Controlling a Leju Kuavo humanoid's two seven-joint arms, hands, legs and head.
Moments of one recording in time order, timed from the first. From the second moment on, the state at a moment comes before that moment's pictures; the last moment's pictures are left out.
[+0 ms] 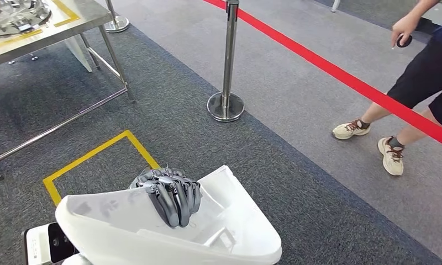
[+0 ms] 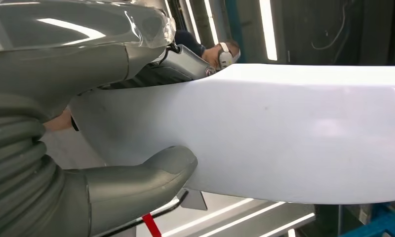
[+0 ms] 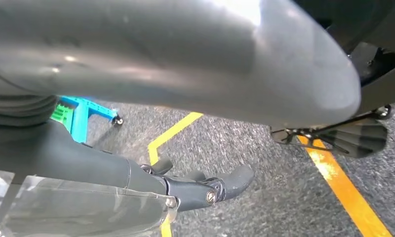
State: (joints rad) left arm -0.31 0.05 -0.61 -1.83 0.05 -0.47 -0.63; right arm -0.06 0.02 -1.08 -0.20 1.28 0.23 -0.02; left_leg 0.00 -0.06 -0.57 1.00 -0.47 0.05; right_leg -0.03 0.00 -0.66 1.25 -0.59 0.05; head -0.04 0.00
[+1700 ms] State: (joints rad) left arm -0.41 0.02 -0.66 -1.68 0.11 -0.51 -0.59; right arm -0.07 0.00 -1.09 -0.20 1.23 0.20 -0.03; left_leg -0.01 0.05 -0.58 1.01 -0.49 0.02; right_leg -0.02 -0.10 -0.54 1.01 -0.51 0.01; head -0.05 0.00
